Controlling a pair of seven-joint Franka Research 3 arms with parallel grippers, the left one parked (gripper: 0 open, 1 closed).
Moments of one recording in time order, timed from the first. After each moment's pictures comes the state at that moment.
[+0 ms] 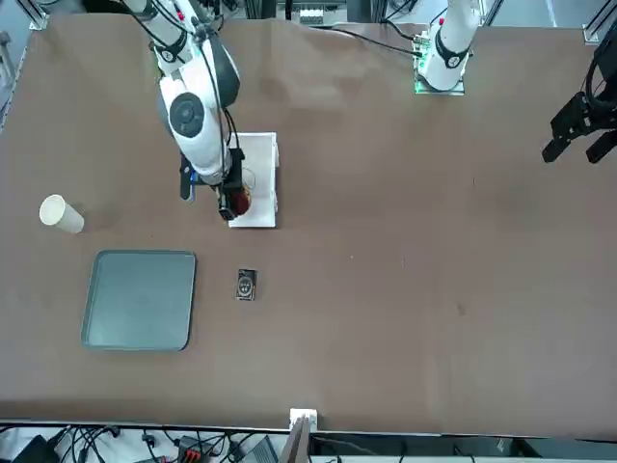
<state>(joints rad) 0.38 0.22 0.13 -2.03 -0.01 2.25 1.99</state>
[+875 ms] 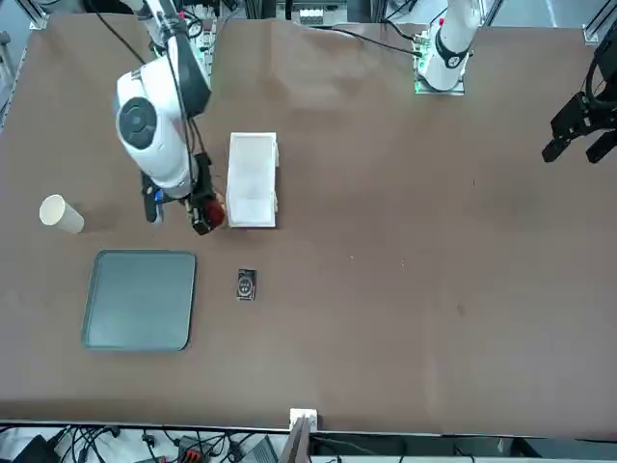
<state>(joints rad) 0.24 0.22 0.13 -1.89 -0.02 2.10 1.57</state>
